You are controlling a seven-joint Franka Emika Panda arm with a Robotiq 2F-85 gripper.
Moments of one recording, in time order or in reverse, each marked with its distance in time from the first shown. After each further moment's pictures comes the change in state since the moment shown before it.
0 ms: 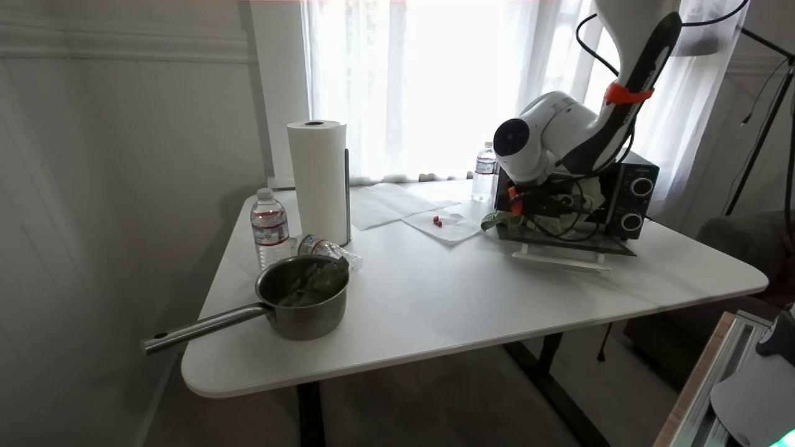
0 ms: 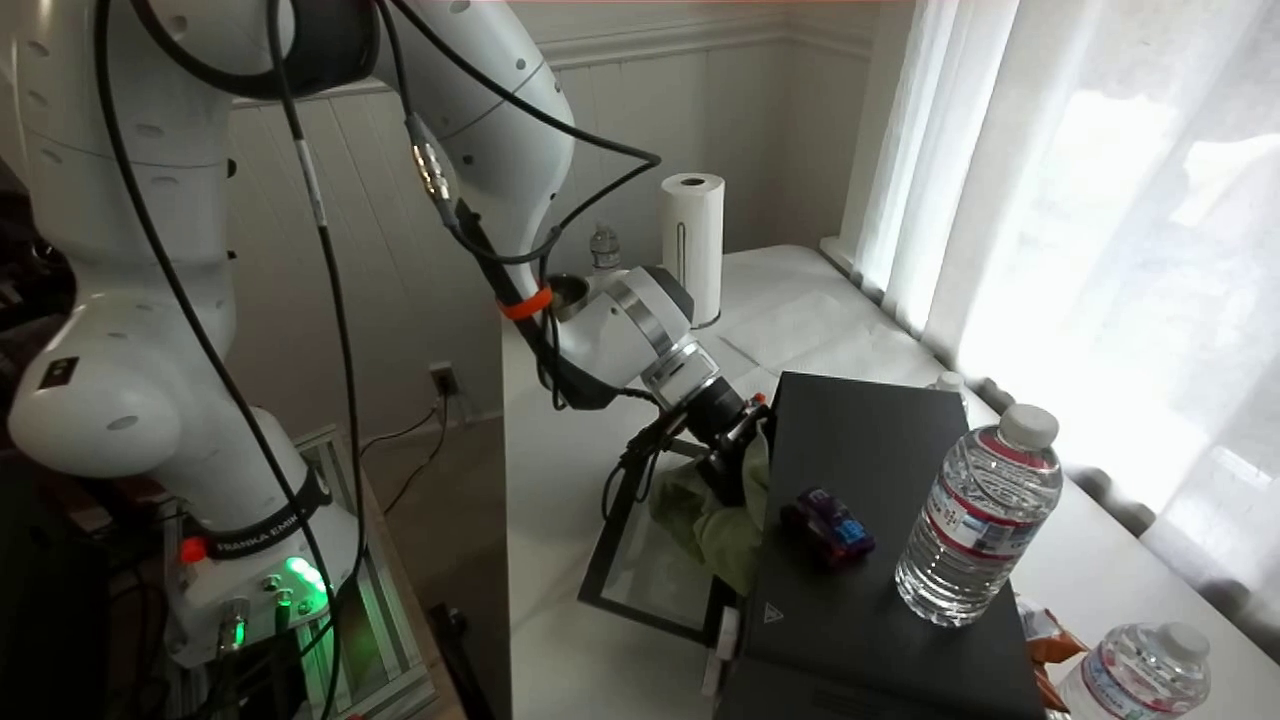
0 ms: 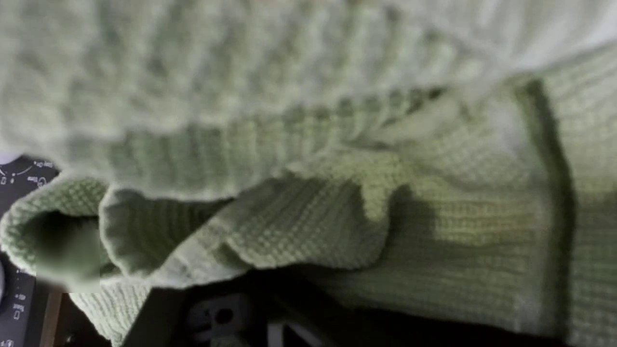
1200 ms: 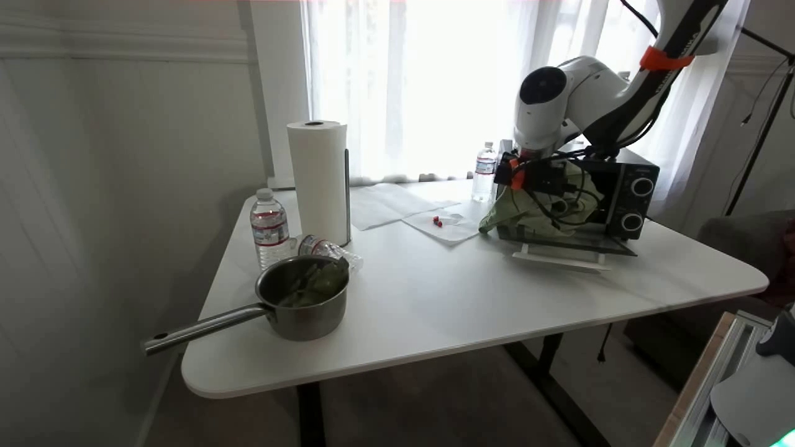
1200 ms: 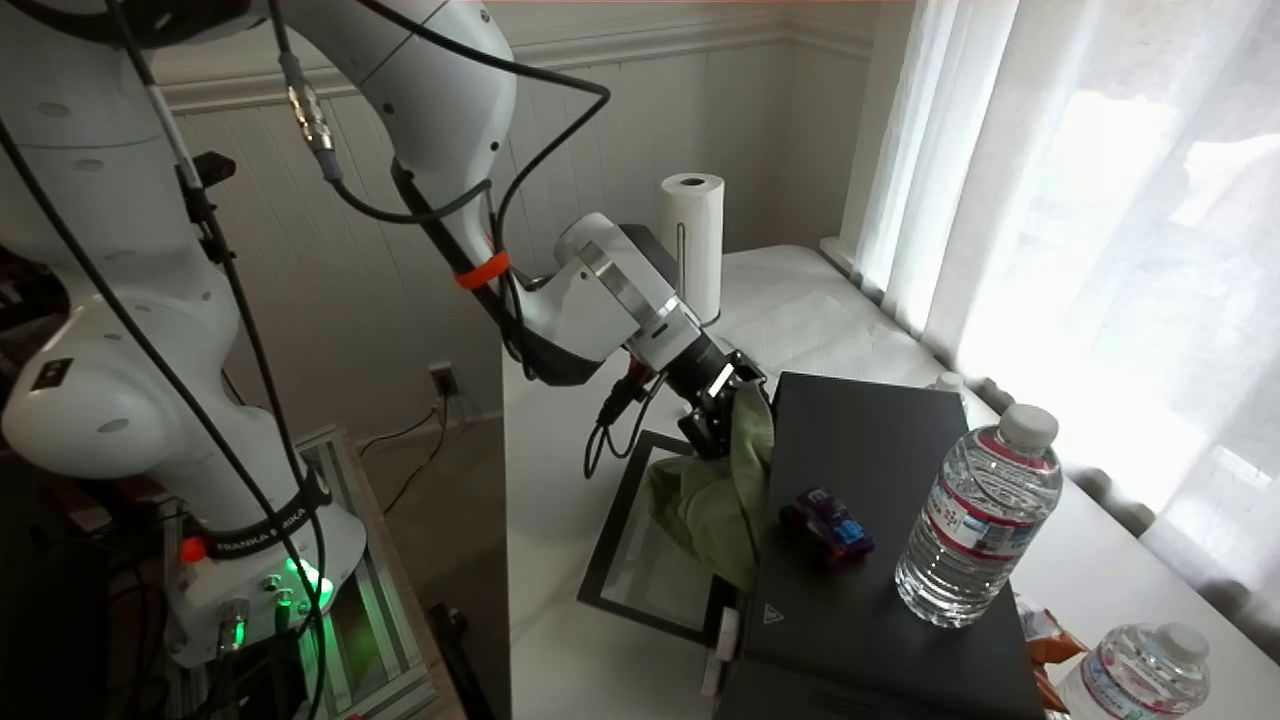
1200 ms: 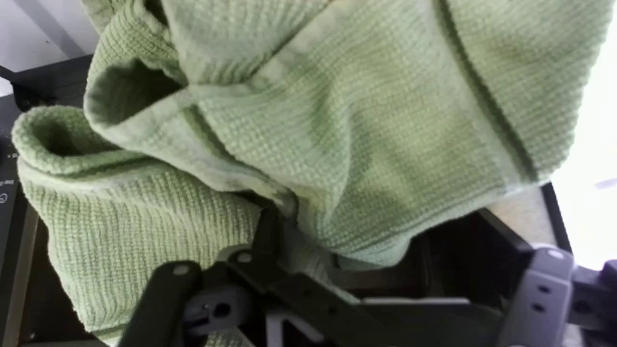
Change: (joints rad) arm -0.039 -0.192 -0.002 -0.100 -0.001 0.313 -0.047
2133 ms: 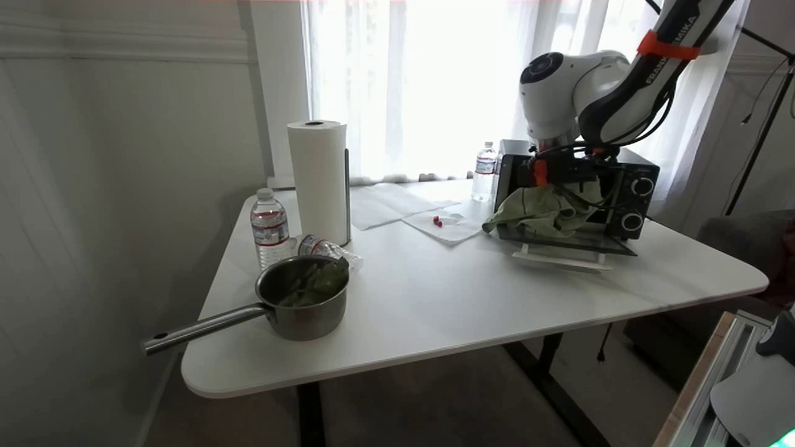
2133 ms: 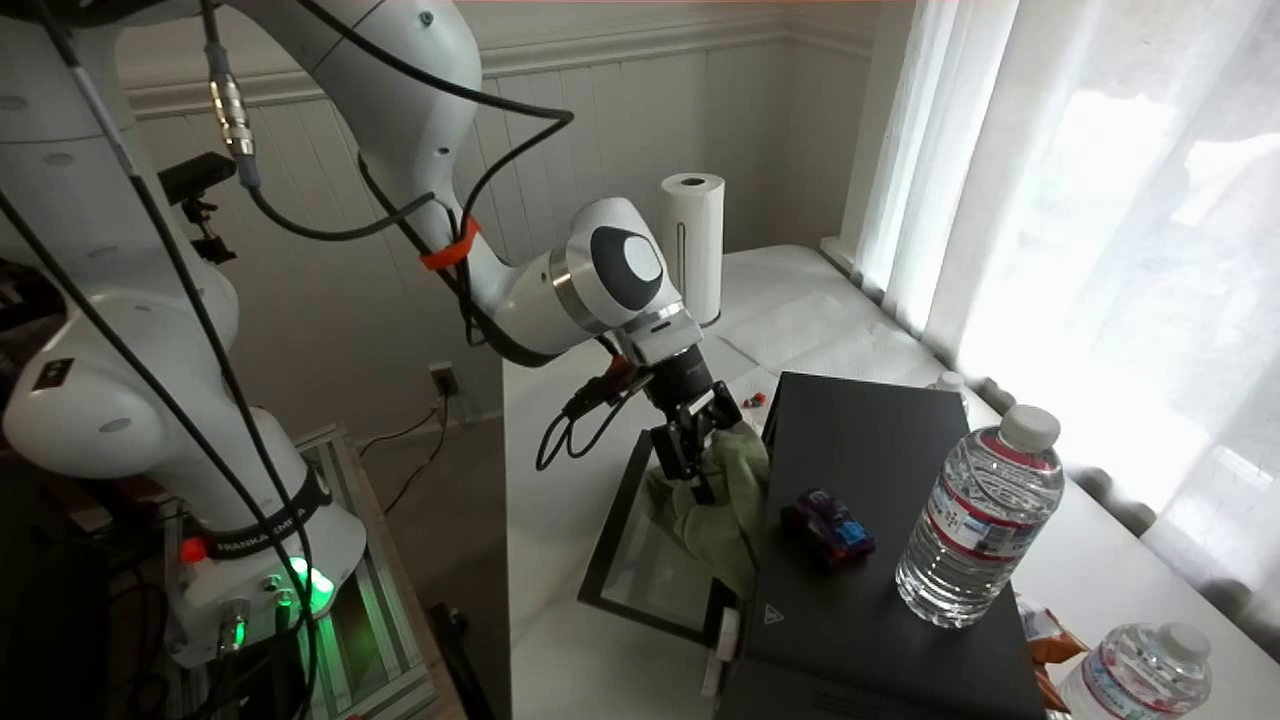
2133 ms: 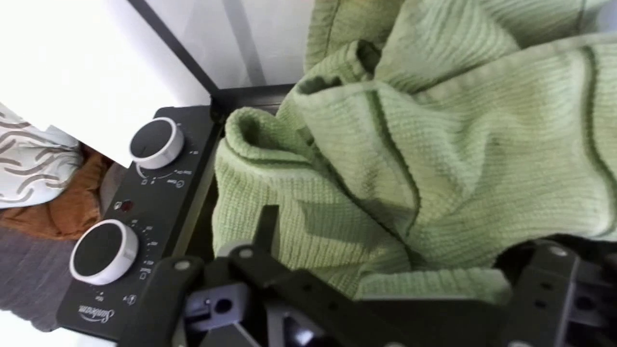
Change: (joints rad) arm 0.010 -0.082 -0.033 -0.096 0.493 -0.123 -0.592
